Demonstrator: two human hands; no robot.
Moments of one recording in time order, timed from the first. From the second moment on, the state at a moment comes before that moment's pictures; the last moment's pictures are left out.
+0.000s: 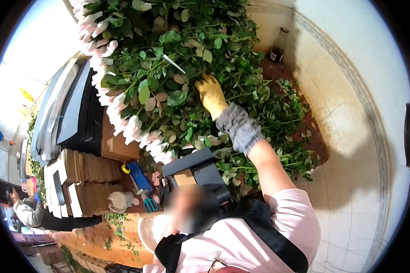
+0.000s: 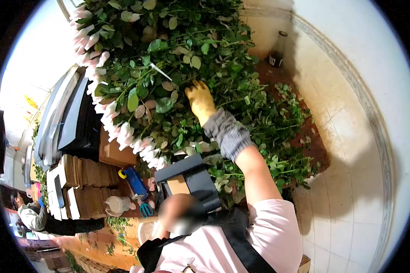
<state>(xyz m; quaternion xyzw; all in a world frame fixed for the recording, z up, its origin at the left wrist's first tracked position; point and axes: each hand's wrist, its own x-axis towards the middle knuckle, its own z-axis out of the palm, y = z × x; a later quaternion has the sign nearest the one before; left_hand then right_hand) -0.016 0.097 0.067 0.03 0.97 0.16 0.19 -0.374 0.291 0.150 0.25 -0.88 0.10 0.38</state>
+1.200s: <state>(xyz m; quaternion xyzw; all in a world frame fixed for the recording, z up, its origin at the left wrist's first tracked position) -0.047 0.048 0.032 0.06 0.87 0.42 0.26 -0.171 0.461 0.207 0.06 -0.93 0.25 0.25</state>
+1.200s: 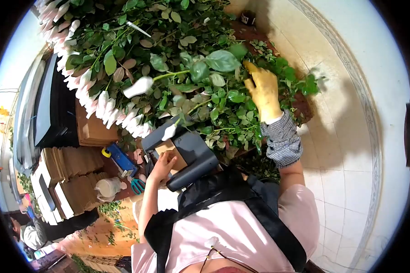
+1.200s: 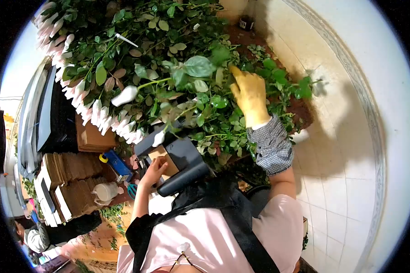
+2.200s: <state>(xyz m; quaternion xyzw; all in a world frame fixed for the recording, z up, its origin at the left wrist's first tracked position) -0.042 0.015 0.030 -0.07 0.70 0.58 0.40 -0.104 0.422 0.108 0.27 -0.92 0.18 0.19</state>
